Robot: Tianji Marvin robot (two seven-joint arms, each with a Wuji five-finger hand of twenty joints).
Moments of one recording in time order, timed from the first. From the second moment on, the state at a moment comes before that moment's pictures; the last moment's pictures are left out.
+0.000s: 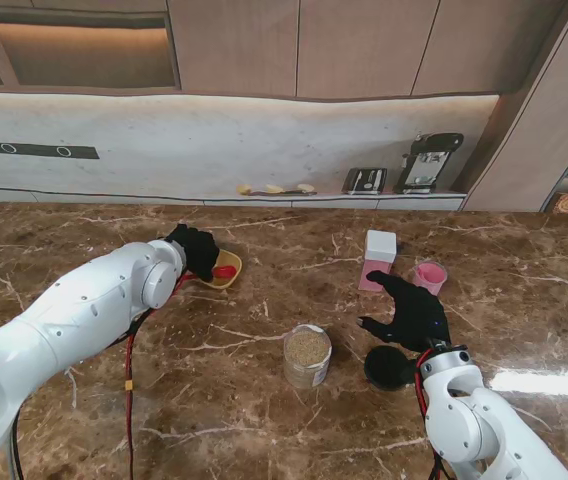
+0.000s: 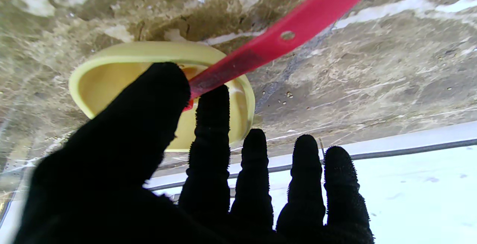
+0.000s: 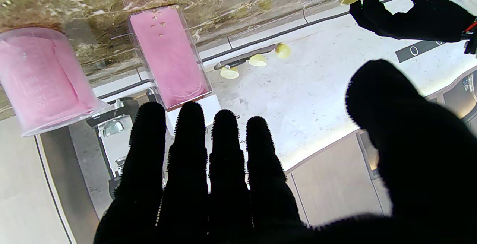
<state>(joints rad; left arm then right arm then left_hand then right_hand) 0.72 -1.16 -0.43 -0.84 0.66 0.09 -0.11 -1.74 -1.13 1.32 -1.59 -0.82 -0.08 -0.35 0.70 -0.55 0.70 -0.19 0.67 -0.07 0.95 0.51 0.34 0.00 0.50 0.65 0.19 0.17 0.50 0.79 -0.05 0.08 0.84 0.68 0.31 -0.64 0.92 -0.15 0.46 0.05 0.27 0.57 0.62 0.02 0.24 0.33 0.66 0.01 0.22 0.29 0.40 0.04 0.79 0.28</state>
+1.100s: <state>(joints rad) 0.69 -1.17 -0.37 -0.81 0.64 0.08 -0.13 -1.73 -1.13 1.33 -1.59 -0.81 -0.08 -0.35 0.77 -0.54 0.73 -0.21 0.79 -0.03 0.91 0.33 0.42 0.00 0.51 0.65 0.22 0.17 0.52 0.78 -0.05 0.08 0.87 0.68 0.31 -0.64 0.93 -0.15 0.46 0.04 0.27 0.57 0.62 0.02 0.24 0.33 0.66 0.01 0.22 0.29 0.40 0.04 0.79 0.29</state>
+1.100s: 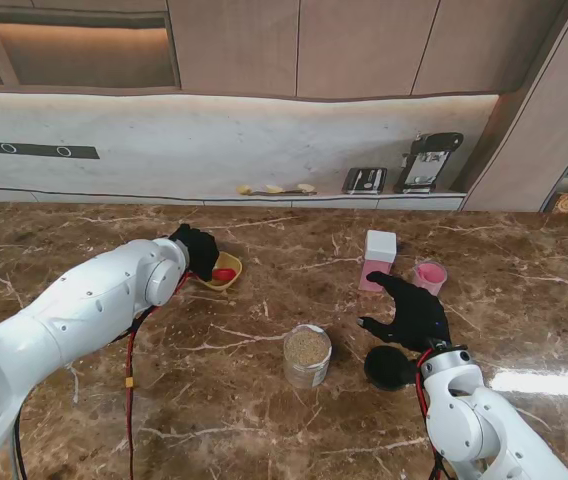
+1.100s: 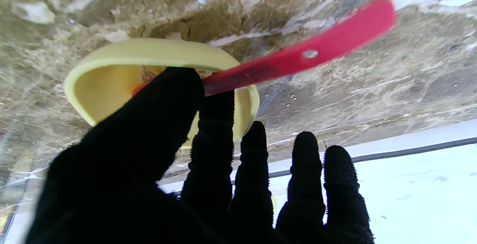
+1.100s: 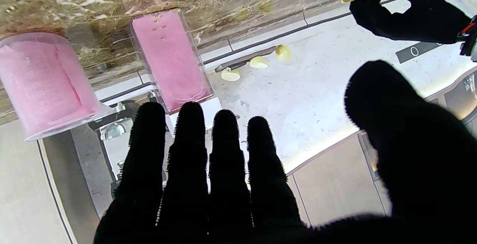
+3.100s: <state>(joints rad) 0.85 -1.11 -0.67 -1.01 0.78 0.05 -0.09 -1.73 -1.13 1.32 -1.58 -0.80 -0.08 -0.34 0.82 -0.39 0.55 -0.21 0.77 -0.12 0.83 0.73 0.86 -0.02 0.43 0.63 0.56 0.15 0.53 0.71 0.08 0.06 0.99 0.68 0.31 -0.60 0.94 -0.15 0.46 0.04 0.27 0.57 0.62 0.02 0.24 0.33 0.65 0.02 0.22 0.29 0.40 0.05 0.80 0.31</state>
